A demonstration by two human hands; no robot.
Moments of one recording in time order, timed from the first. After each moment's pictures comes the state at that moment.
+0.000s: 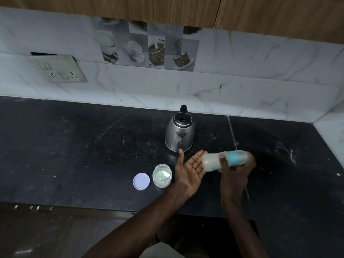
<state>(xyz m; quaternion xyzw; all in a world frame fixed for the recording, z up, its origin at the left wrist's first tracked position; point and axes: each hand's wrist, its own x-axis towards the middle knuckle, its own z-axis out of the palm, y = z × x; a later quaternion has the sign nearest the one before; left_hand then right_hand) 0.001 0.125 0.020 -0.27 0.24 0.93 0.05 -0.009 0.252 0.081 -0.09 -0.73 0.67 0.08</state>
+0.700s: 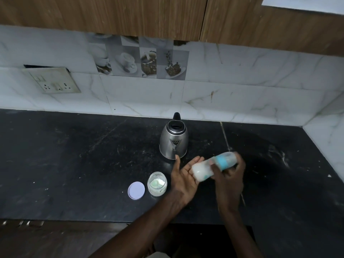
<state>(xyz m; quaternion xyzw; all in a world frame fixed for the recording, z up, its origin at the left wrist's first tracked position) -0.003 0.129 0.022 -0.26 0.25 0.93 0.05 -0.006 0.256 0.089 -0.07 -0.73 0.68 0.08</state>
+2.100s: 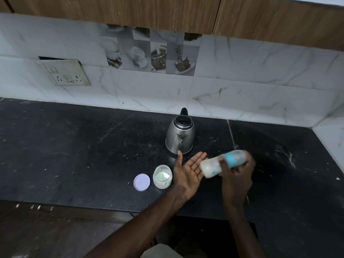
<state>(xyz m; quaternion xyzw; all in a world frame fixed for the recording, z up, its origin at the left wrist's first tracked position) 0.013 0.125 0.025 -0.25 0.24 0.94 0.03 0.001 0.255 0.091 -0.08 -0.73 0.67 0.11</state>
